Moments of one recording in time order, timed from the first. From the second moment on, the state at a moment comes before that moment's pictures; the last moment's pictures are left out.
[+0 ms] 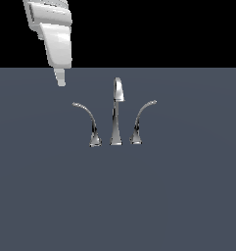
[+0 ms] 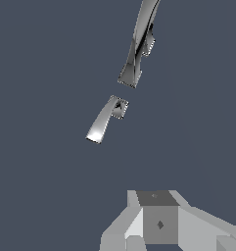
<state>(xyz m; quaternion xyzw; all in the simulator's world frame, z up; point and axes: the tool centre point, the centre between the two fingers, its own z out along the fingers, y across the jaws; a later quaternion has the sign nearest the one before) -0.041 0.155 0.253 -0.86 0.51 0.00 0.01</state>
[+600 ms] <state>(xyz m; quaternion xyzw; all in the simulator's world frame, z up) 0.020 0.149 0.202 -0.79 0.61 0.00 0.00</state>
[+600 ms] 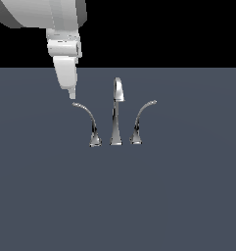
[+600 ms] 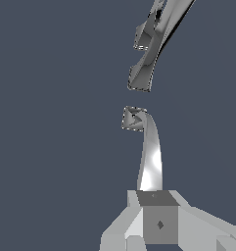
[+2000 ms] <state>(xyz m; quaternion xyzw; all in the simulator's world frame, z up) 0.055 0.147 0.185 -0.74 0.67 -0.01 0.01</state>
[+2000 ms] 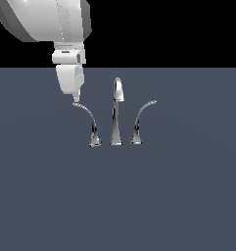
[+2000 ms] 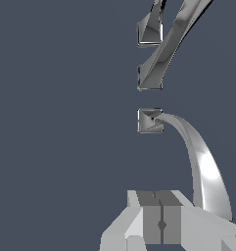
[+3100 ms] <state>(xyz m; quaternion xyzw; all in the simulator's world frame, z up) 0.006 0.145 0.180 -0.74 0.68 -0.01 0.01</state>
